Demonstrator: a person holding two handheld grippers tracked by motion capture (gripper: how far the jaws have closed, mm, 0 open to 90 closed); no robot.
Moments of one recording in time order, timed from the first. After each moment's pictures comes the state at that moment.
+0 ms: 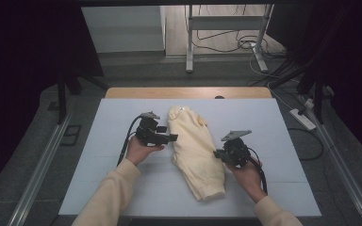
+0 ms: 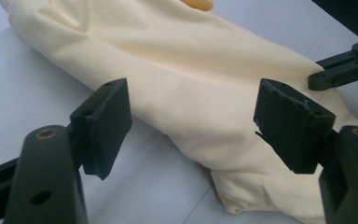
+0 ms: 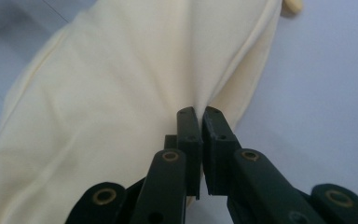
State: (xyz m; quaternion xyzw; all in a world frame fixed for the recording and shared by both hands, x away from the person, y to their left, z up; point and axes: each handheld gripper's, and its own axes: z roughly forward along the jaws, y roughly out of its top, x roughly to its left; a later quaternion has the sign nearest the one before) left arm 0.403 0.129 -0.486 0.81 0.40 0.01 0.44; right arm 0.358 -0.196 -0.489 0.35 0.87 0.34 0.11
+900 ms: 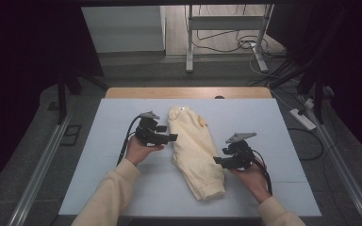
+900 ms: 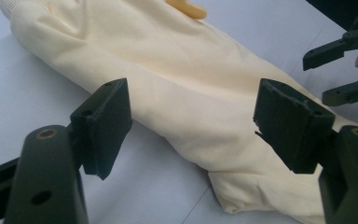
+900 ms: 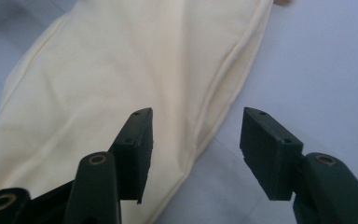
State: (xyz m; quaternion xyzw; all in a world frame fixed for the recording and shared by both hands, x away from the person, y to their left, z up) left arm 0.400 0.131 -0.483 0.81 0.39 0.02 0.44; right arm 0.351 -0.209 -0.489 0.35 0.86 0.34 0.11
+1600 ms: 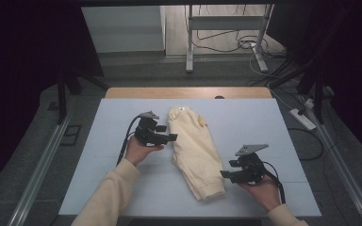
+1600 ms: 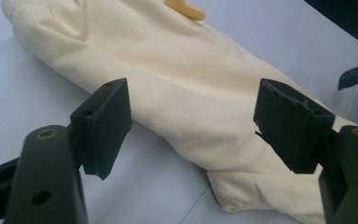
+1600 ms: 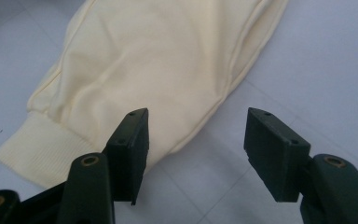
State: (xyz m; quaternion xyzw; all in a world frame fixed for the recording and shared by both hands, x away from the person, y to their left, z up) left arm 0.399 0.132 -0.481 0.81 0.39 0.02 0.44; right arm 0.311 -0.234 -0.487 0.34 0.87 0.35 0.07
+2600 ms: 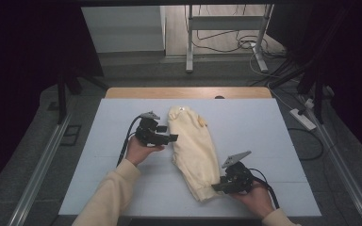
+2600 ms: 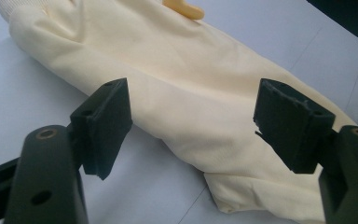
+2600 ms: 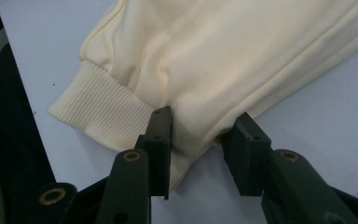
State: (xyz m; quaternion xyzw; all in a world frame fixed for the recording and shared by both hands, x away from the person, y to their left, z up) left arm 0.398 0.129 -0.481 0.81 0.39 0.02 0.44; right arm 0.298 -0.205 -0.508 0.29 0.91 0.31 -0.02
